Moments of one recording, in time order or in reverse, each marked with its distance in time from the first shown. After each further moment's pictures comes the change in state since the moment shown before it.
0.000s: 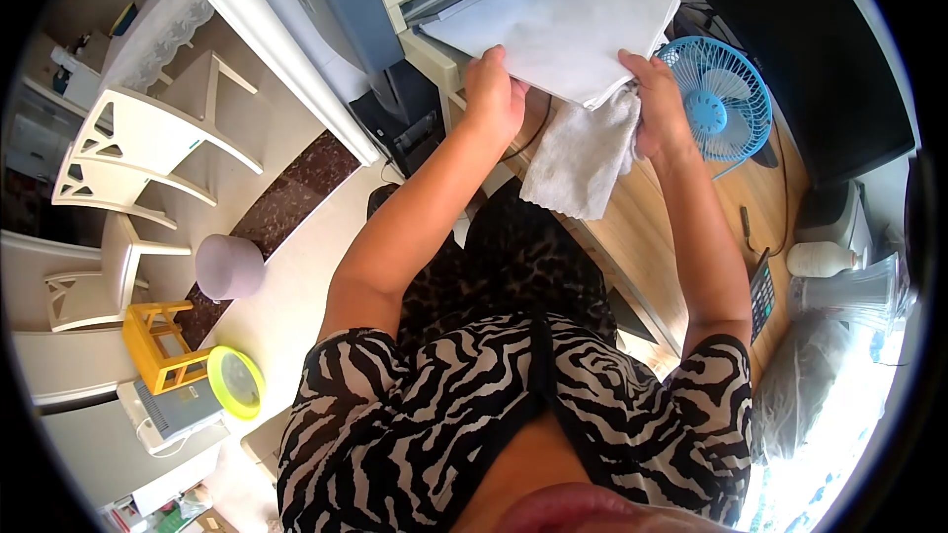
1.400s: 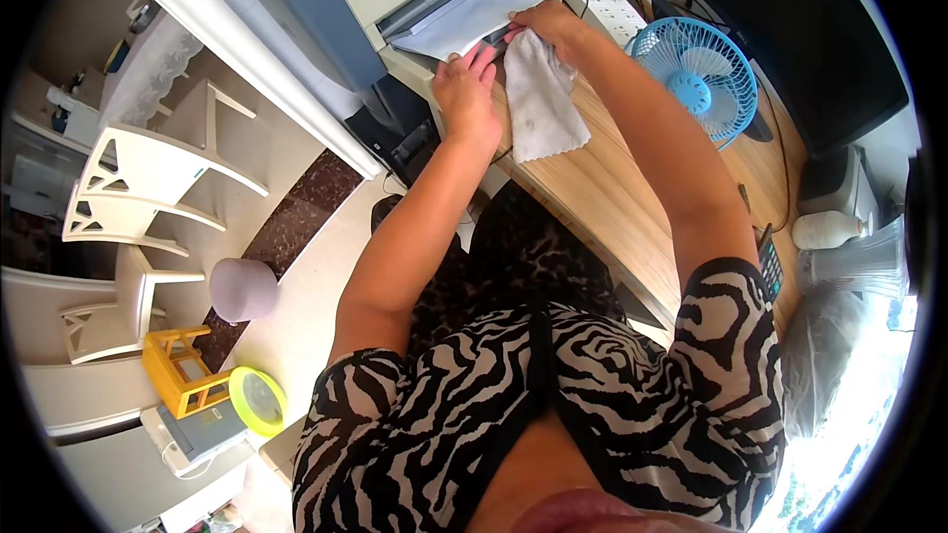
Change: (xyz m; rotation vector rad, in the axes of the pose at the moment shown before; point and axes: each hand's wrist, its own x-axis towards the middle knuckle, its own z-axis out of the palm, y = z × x) left_hand -0.003 0.001 -0.003 0.224 -0.002 0.173; right_hand 0.137 0.027 0.045 -0.444 -0.157 0.210
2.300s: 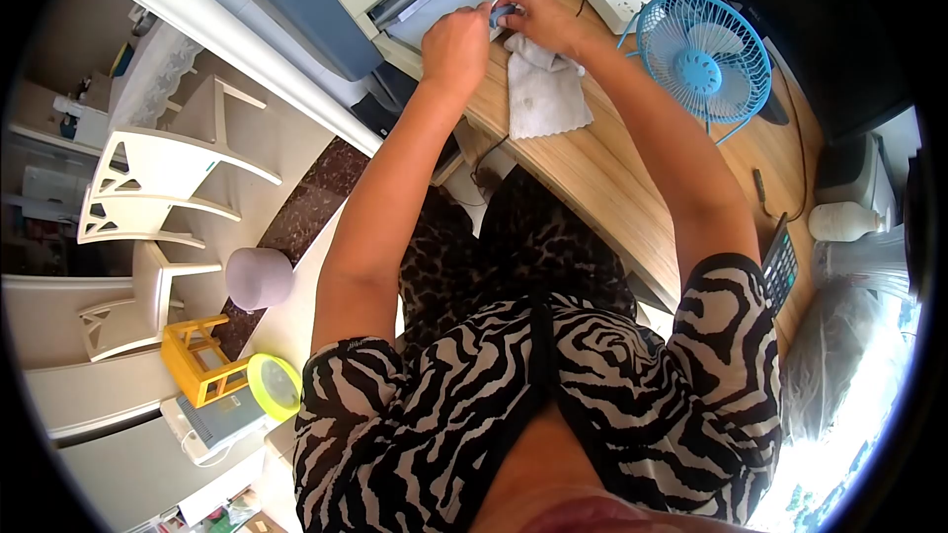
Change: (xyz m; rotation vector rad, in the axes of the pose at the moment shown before) left_hand 0.053 0.019 -0.004 1.899 -0.384 0.897; right_hand 0.002 0.039 -0.008 -0.687 -0.035 -0.669
